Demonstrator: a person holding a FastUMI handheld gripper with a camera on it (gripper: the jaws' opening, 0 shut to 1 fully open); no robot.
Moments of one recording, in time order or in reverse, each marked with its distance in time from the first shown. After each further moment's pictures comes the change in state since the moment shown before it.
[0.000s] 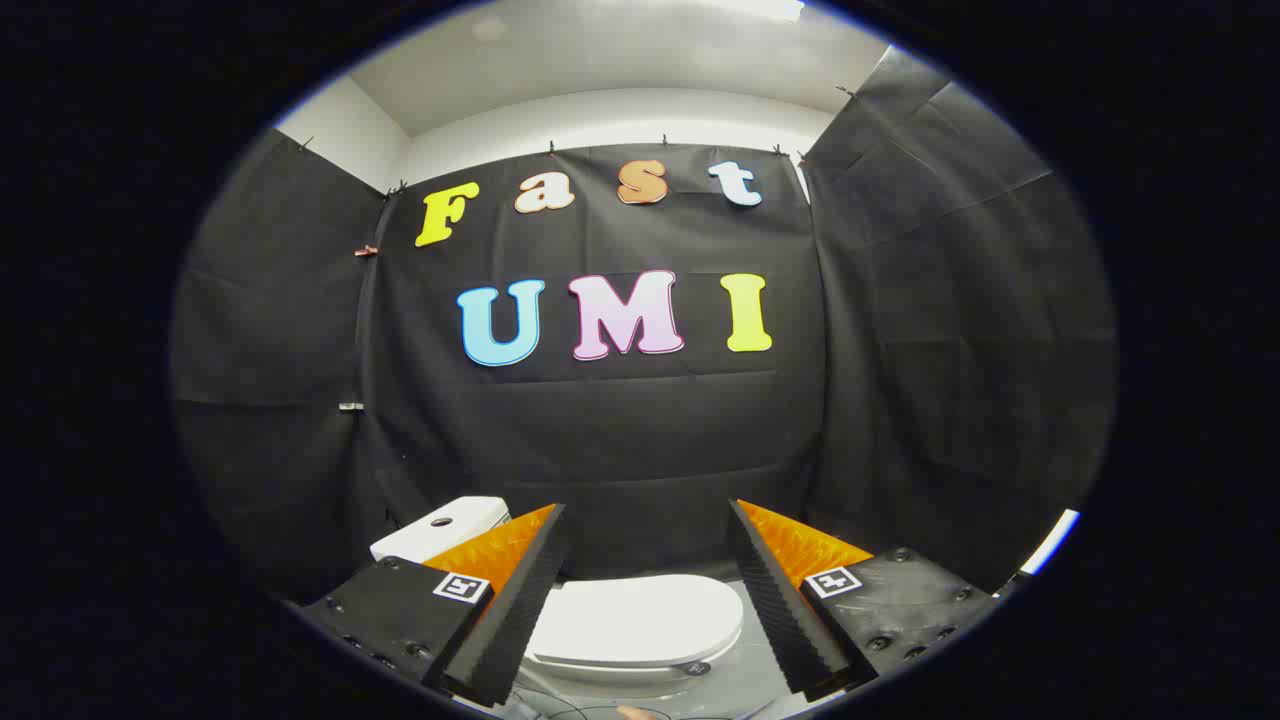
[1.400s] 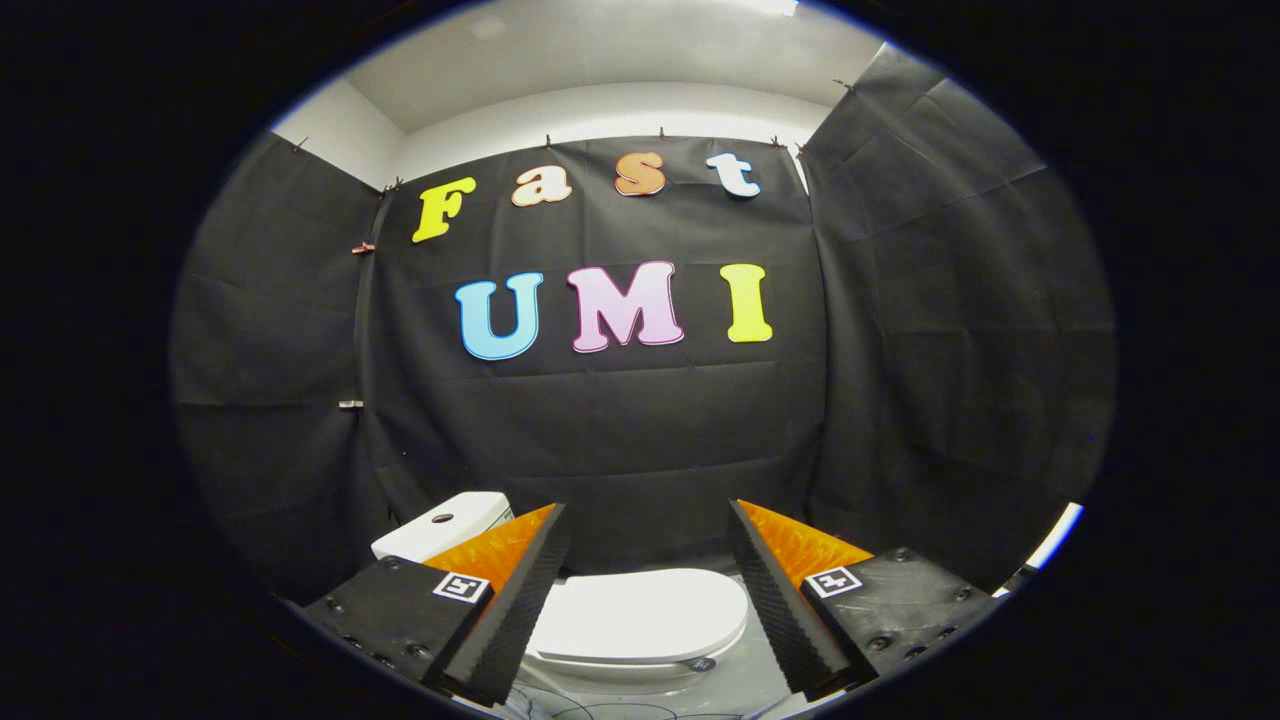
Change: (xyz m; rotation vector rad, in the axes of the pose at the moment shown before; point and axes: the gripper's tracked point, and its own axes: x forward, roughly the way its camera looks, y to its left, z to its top) arm 0.007 -0.005 -0.014 0.021 0.039 -0.008
